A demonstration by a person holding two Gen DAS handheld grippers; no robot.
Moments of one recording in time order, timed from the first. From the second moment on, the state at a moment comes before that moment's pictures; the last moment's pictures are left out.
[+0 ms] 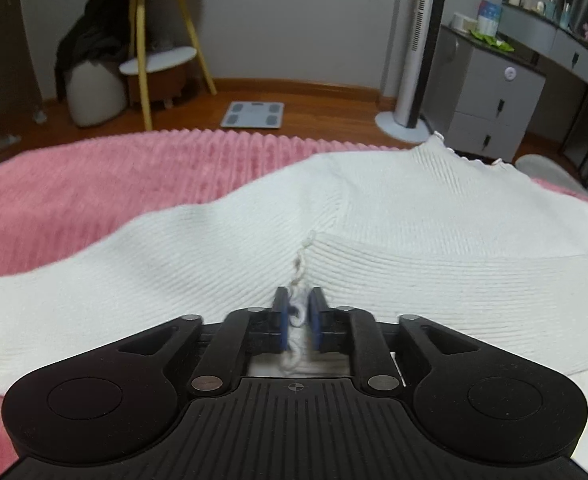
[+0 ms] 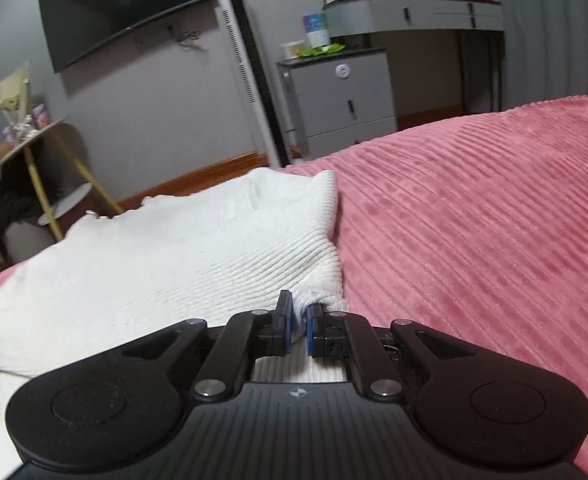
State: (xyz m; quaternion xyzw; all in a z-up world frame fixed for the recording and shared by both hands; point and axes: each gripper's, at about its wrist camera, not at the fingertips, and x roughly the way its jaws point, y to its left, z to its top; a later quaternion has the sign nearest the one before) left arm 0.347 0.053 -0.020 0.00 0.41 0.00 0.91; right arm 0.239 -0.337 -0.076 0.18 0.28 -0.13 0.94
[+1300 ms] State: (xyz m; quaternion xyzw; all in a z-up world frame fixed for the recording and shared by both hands) left arm 0.280 0.160 -0.021 -0.12 0.38 0.07 0.92; right arm 0.242 -0.285 -0.072 0.04 0.28 -0.08 0.96
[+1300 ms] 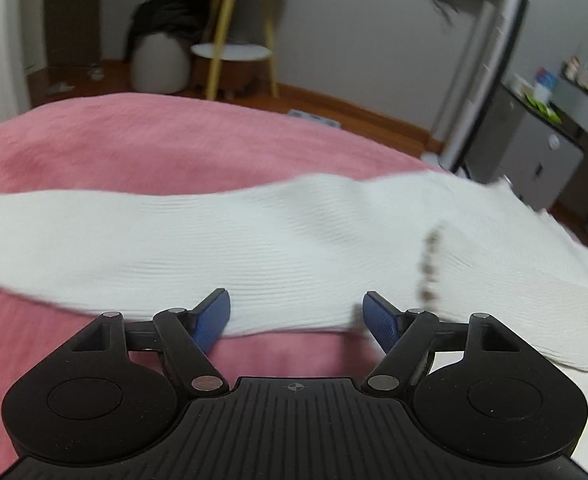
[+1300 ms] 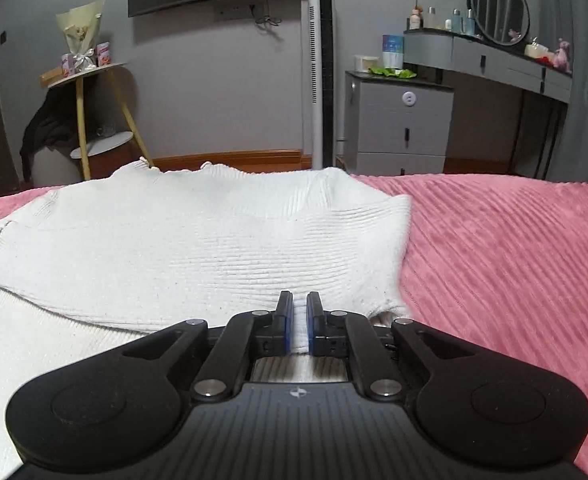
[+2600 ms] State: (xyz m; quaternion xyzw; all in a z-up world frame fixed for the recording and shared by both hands) left arm 0.269 0.124 0.075 -0.11 0.28 0.01 0.95; right arm 0.202 -0.250 -0.072 0.06 0.28 -0.12 0.95
